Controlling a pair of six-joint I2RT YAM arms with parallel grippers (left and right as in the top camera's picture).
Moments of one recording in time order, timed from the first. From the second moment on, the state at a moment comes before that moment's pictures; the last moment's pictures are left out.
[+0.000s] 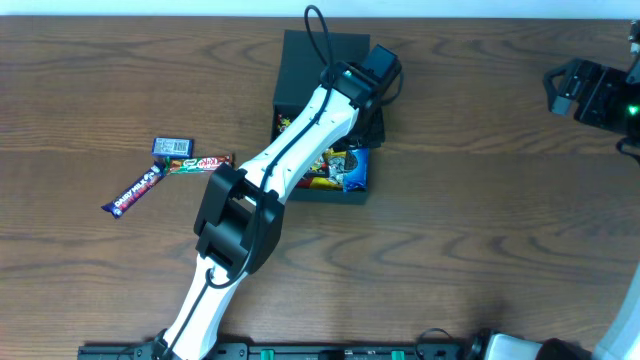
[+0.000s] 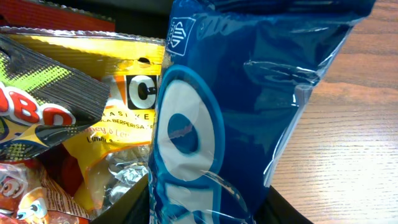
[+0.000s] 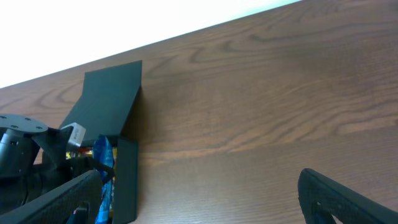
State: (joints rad) left arm -0.65 2.31 2.13 -1.17 0.06 -0.72; right arm -0.35 1.46 1.84 -1.19 -0.34 0.04
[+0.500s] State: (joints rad) left arm -0.67 2.32 2.13 -1.18 0.02 -0.69; right arm -0.35 1.46 1.84 -1.19 -0.34 0.04
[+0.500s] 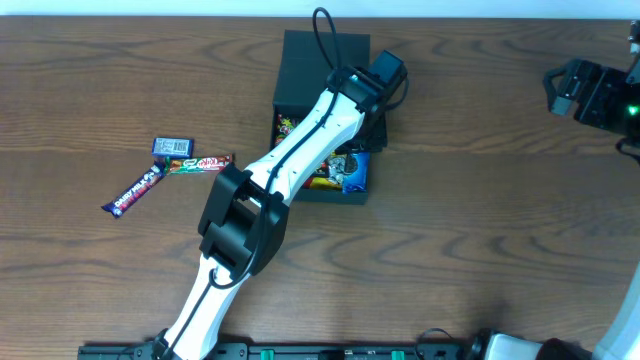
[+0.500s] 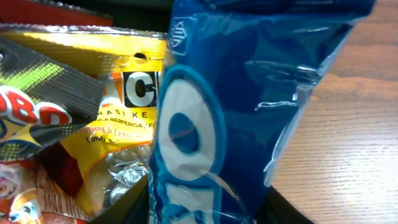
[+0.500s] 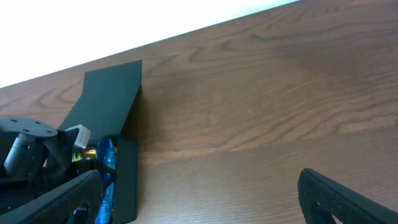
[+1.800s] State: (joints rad) left arm -0.72 2.21 2.08 -1.50 -0.01 -0.37; right arm -0.35 1.46 1.84 -1.20 -0.34 0.03
